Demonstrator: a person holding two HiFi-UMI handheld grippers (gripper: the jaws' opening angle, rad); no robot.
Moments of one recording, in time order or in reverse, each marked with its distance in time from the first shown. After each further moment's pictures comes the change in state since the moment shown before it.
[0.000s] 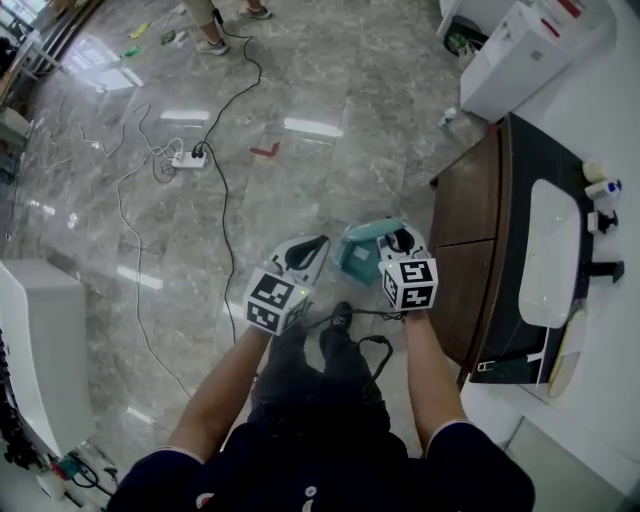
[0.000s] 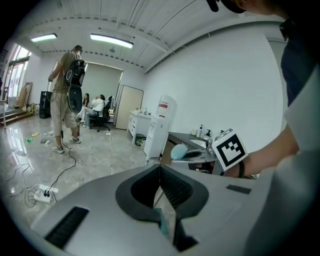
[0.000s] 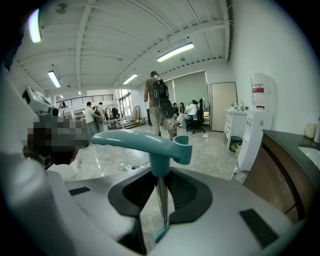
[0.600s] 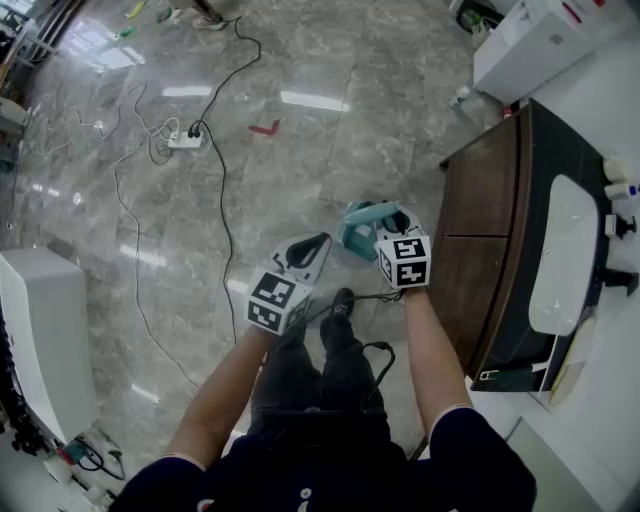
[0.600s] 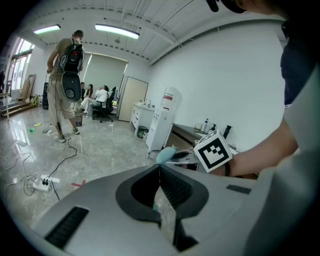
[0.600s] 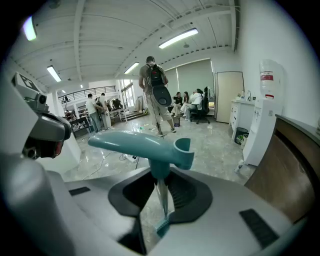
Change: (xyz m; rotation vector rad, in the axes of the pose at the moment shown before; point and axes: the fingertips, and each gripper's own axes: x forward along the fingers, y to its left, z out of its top) left arm 0.044 0.012 -0.047 -0.060 0.073 0.023; right arm 0.077 -0.028 -0.062 -0.023 0.118 0.045
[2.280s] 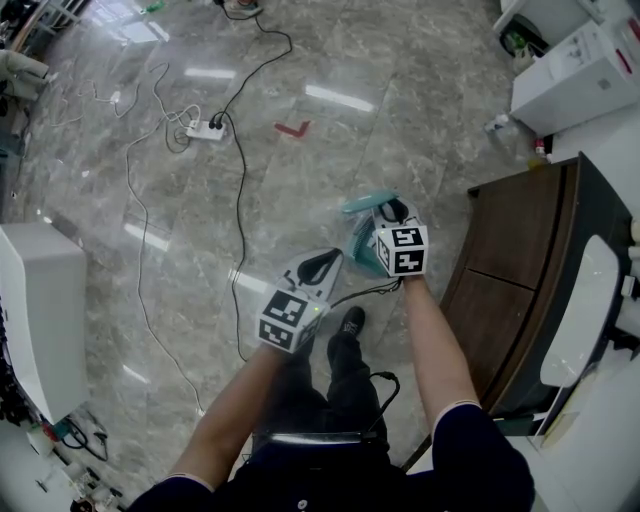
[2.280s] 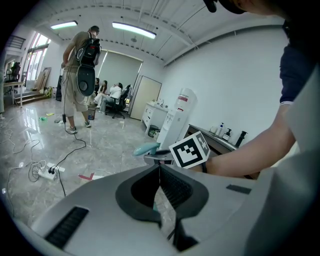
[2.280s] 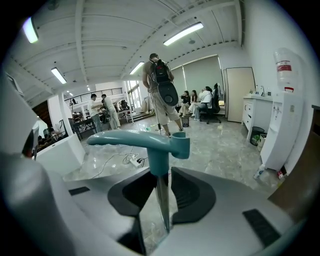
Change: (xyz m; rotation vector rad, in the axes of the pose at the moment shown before) left arm 0.009 0.092 -0.024 -0.104 -0.006 0.074; right arm 0.158 0.039 0.031 -0.015 -0.010 0.091
